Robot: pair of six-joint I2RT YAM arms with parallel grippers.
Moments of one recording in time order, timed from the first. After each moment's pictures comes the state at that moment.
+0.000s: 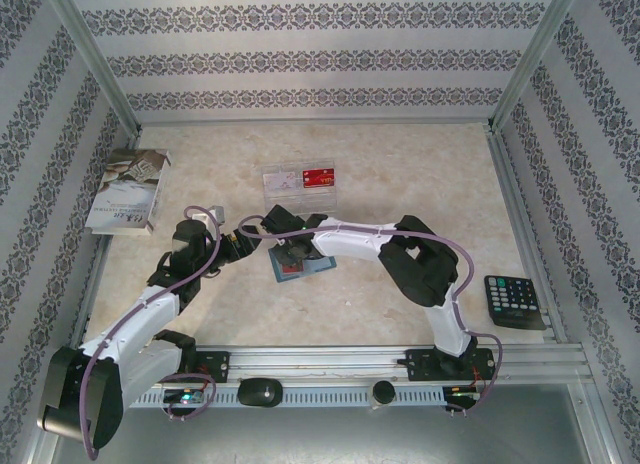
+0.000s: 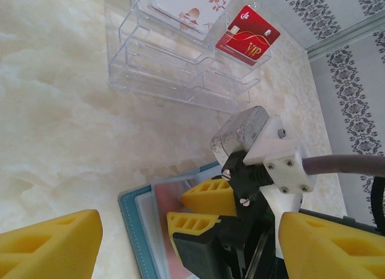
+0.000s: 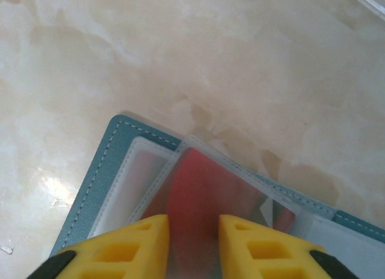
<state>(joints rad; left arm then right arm) -0.22 0.95 0.38 0.06 0.35 -0.71 0.95 2.07 1.42 -0.50 0.10 0.24</state>
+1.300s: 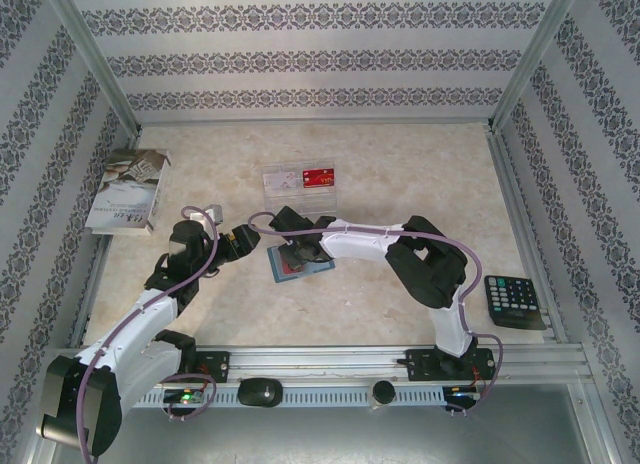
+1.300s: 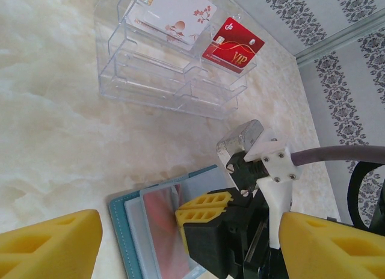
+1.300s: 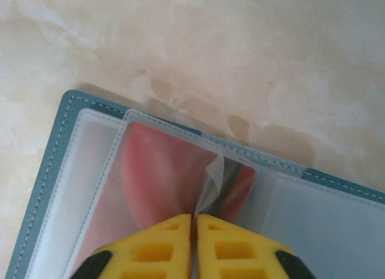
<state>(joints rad) -0.22 0.91 0.38 0.06 0.36 -0.71 0.92 2.01 1.32 -0.45 0.09 0.35</state>
